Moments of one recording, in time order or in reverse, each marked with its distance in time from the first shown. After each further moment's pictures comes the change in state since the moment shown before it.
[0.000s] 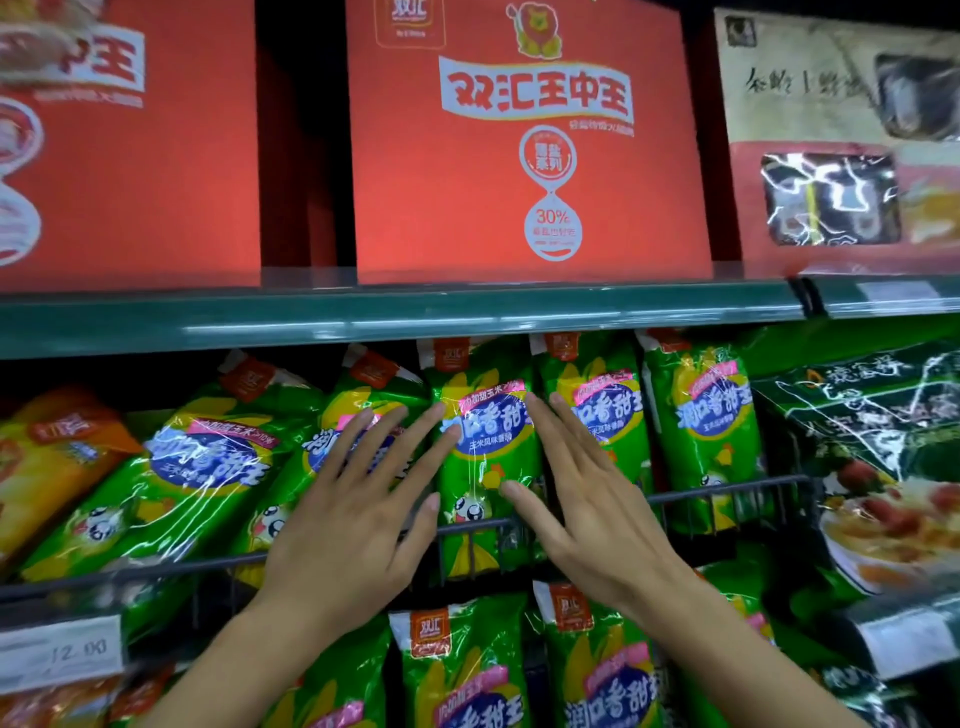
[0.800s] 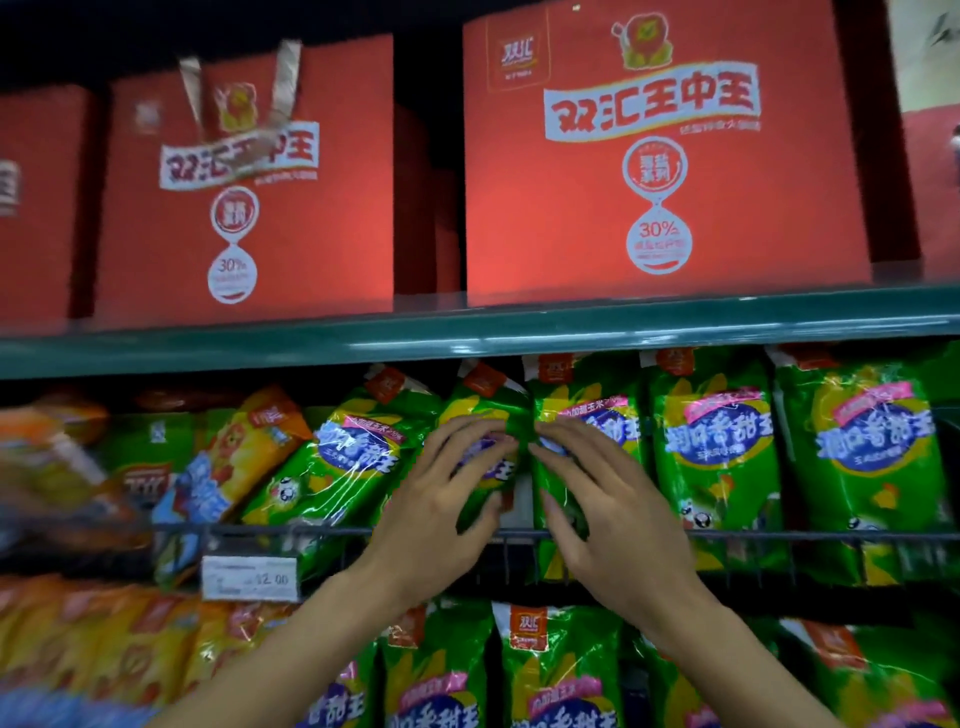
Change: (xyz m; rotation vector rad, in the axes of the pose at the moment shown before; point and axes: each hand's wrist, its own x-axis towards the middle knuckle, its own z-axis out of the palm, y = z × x) left_hand -0.010 -0.010 -0.013 -0.312 0.231 -0.058; right_hand 0.025 -0.022 0.044 0.065 0.183 -0.283
